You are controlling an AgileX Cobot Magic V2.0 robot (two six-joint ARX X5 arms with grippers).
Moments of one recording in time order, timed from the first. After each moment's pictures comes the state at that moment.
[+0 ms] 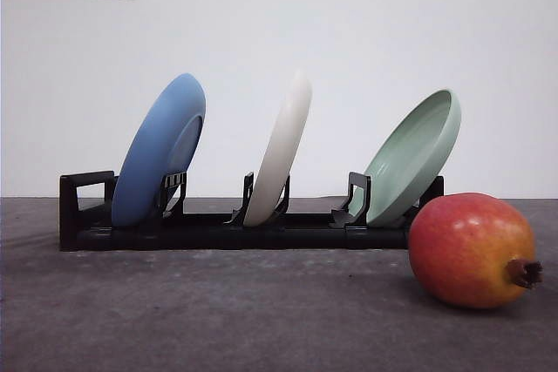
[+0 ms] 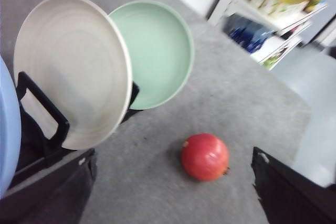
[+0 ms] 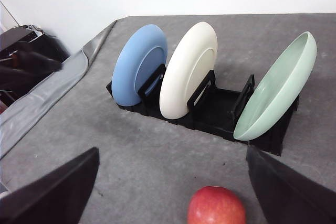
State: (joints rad) left_arx -0.39 0.98 0.86 -0.29 0.59 -0.17; right_arx 0.00 0.50 0.85 -0.73 -0.70 0.11
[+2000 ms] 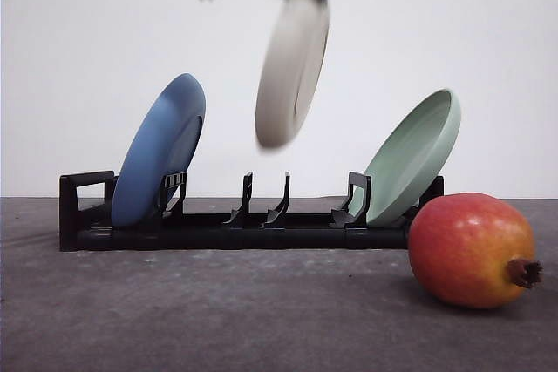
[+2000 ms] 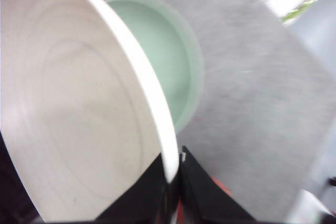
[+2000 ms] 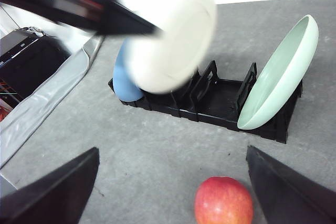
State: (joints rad) left_arx -0.67 1.63 1.67 -0.67 0.35 -0.17; right_arx 0.00 0.50 0.85 -0.76 -0.70 0.14
